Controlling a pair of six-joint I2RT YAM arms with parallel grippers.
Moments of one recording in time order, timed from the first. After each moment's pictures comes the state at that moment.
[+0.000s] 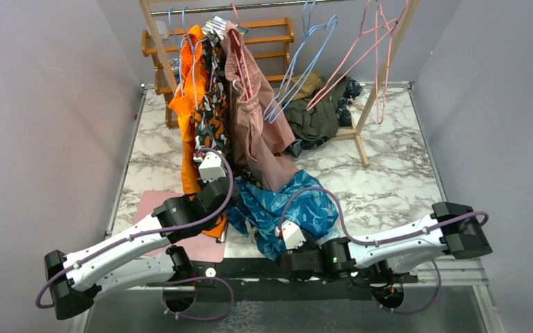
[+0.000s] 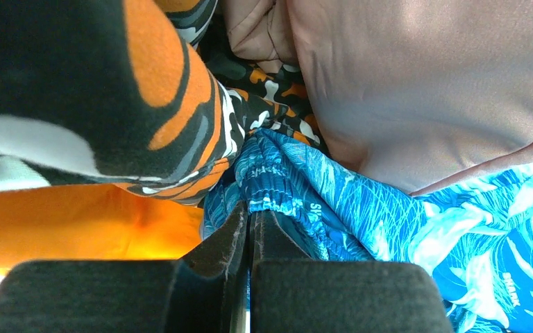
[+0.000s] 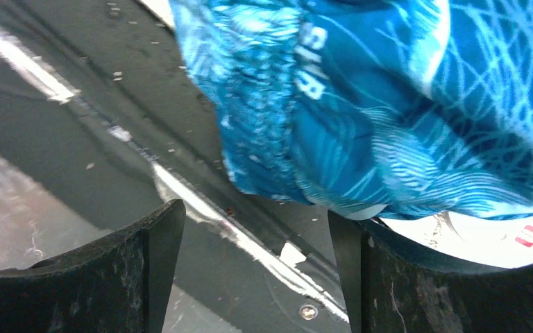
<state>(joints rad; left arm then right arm) -1.02 0.82 0.76 -0.66 -0.69 -0.78 1.66 1.30 0.71 -0.53 0.40 0.82</state>
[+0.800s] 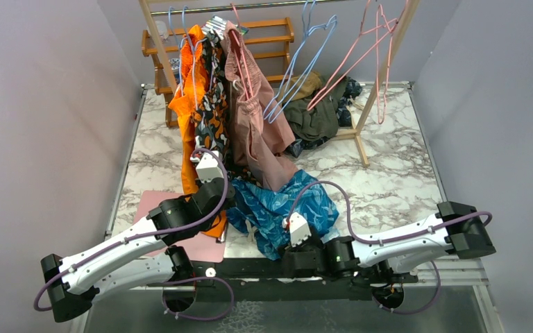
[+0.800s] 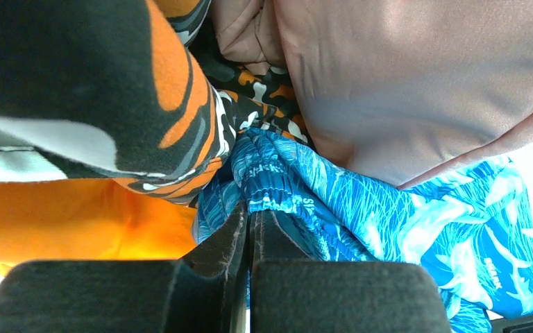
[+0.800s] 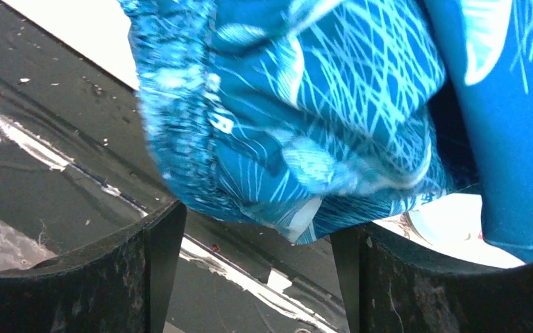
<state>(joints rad) -1.02 0.78 0.75 -0.65 -0.67 -0.77 1.66 1.29 0.71 -0.58 0.59 0.95</state>
